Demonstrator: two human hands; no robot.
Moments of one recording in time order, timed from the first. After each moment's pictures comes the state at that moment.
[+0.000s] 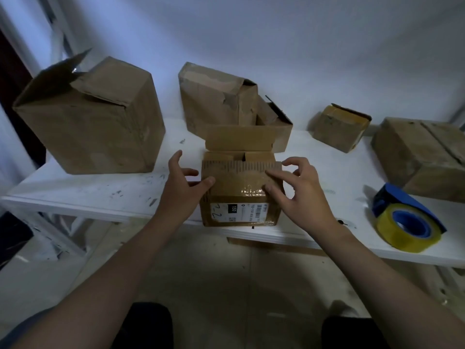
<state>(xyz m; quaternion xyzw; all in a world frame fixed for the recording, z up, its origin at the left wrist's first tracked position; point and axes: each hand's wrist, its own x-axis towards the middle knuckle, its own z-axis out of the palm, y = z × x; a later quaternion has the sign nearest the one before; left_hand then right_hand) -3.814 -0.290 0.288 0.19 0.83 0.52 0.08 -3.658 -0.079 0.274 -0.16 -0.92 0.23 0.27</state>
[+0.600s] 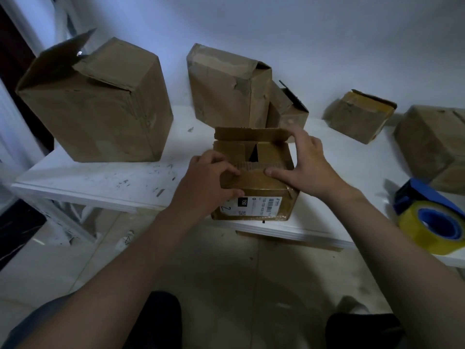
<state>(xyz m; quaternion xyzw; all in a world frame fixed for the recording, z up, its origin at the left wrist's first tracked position) -3.807 -0.278 0.292 0.38 0.88 0.29 0.02 -3.706 -0.052 0.298 -0.14 -0.94 0.28 0.17</state>
